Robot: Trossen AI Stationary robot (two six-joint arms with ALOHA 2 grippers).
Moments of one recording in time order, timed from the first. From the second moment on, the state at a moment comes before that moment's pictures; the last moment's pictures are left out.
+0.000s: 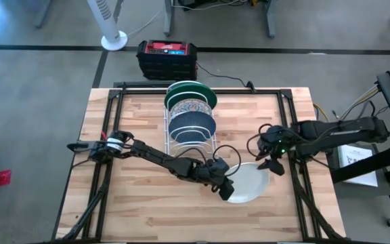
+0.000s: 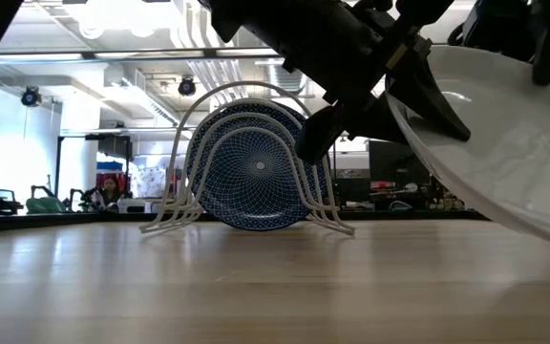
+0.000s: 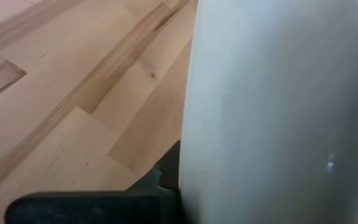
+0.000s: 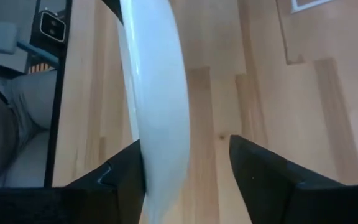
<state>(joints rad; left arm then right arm) -0.27 2.19 1.59 -0.07 -0.22 -0.84 0.06 0.80 0.61 -0.72 -0.33 0.29</state>
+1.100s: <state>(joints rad) -0.27 2.19 1.59 -0.11 -0.23 -0.89 0.06 0.90 0.51 -0.61 -0.36 0.39</state>
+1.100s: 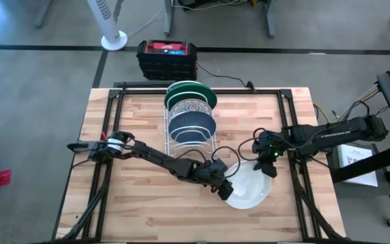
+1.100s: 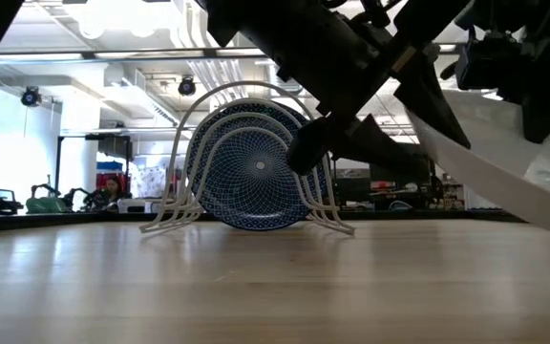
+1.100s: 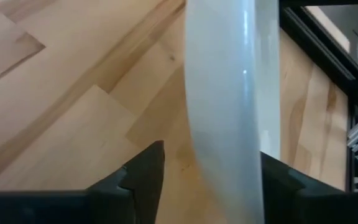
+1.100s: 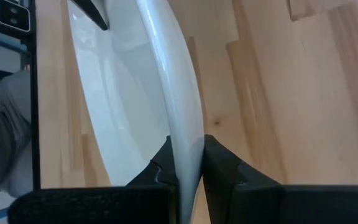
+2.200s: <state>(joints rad) -0.26 2.18 1.61 -0.26 -0.20 -0.87 0.06 0.91 0.50 -0.67 -0.34 0.50</state>
